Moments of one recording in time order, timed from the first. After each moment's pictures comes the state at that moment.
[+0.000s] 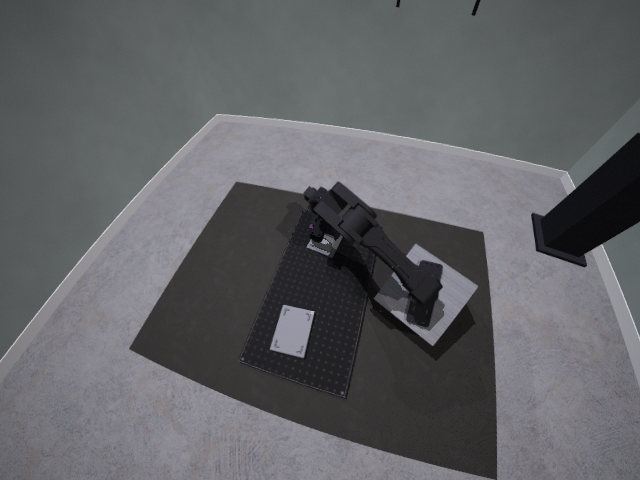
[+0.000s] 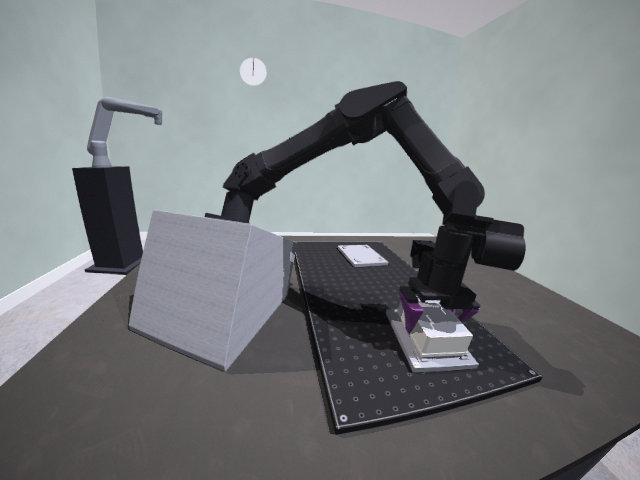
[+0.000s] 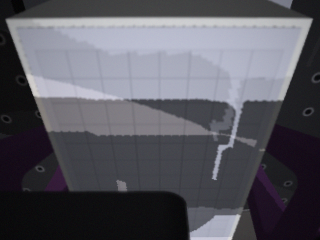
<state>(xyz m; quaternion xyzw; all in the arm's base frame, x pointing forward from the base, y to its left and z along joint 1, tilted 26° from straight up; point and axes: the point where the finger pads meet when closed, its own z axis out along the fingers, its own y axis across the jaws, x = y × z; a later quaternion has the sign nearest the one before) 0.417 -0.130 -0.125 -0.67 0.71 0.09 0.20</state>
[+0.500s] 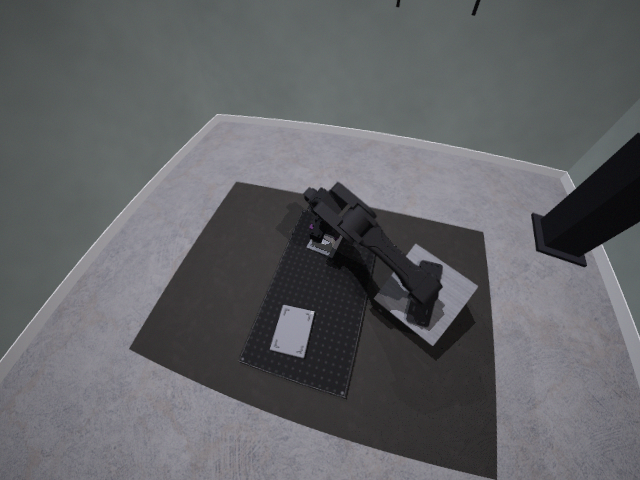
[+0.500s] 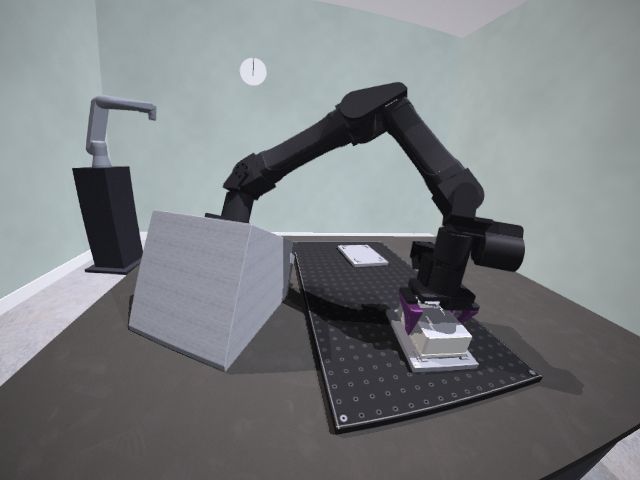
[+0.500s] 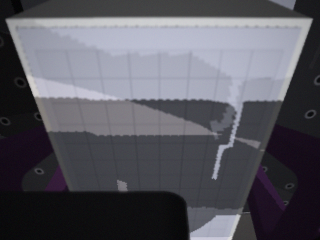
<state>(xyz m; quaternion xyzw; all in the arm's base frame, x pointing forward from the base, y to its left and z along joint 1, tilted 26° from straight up) 0.418 -0.129 -0.127 -0.67 0.71 0.09 0.20</state>
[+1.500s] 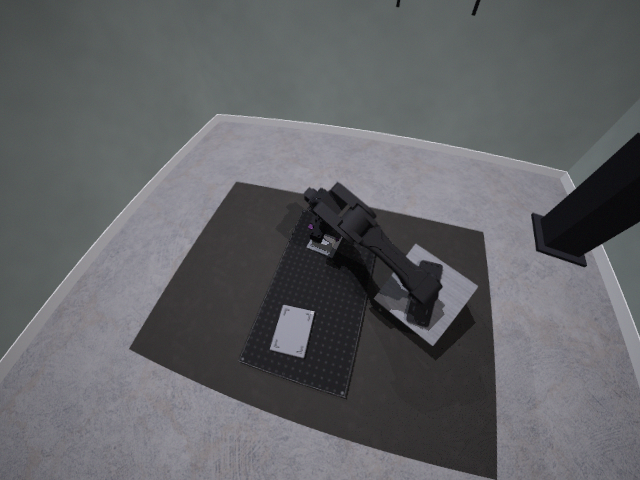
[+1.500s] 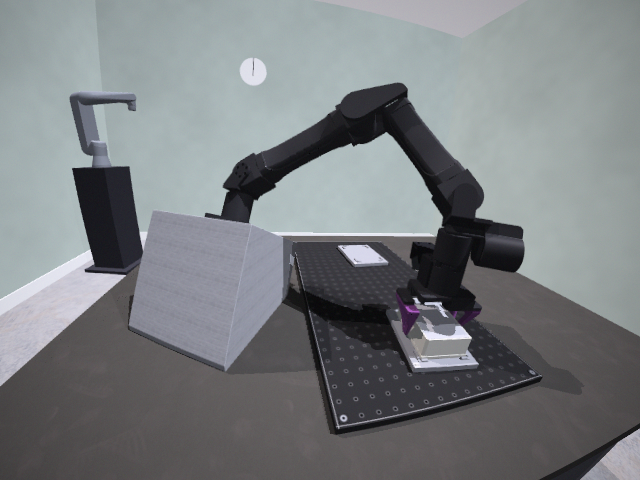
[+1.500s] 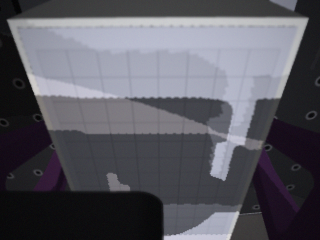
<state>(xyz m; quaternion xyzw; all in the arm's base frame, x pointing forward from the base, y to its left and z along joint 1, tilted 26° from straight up) 0.418 -0.128 -0.128 -0.67 0.71 0.09 0.20</state>
